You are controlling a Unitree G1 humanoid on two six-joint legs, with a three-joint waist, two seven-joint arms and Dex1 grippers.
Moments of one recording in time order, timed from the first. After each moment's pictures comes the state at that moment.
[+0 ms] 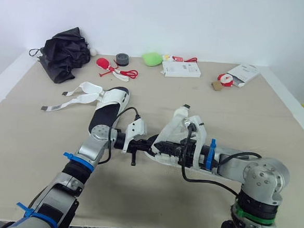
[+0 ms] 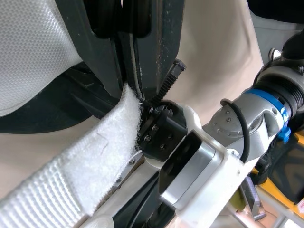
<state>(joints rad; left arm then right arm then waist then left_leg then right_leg) -0.61 0.26 -0.28 0.44 -0.16 0.10 -1.23 -0.47 -0.34 -0.25 -0.50 0.91 1.62 0.42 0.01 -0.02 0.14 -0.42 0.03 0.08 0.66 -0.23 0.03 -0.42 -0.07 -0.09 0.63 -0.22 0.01</state>
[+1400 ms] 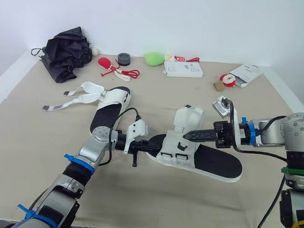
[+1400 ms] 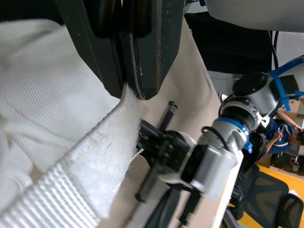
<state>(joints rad) -0.60 0.26 -0.28 0.42 -0.17 0.10 -1.21 -0.77 -0.80 -0.03 0.11 1.02 1.61 0.78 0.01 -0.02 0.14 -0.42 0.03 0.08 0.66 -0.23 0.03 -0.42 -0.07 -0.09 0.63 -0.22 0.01</state>
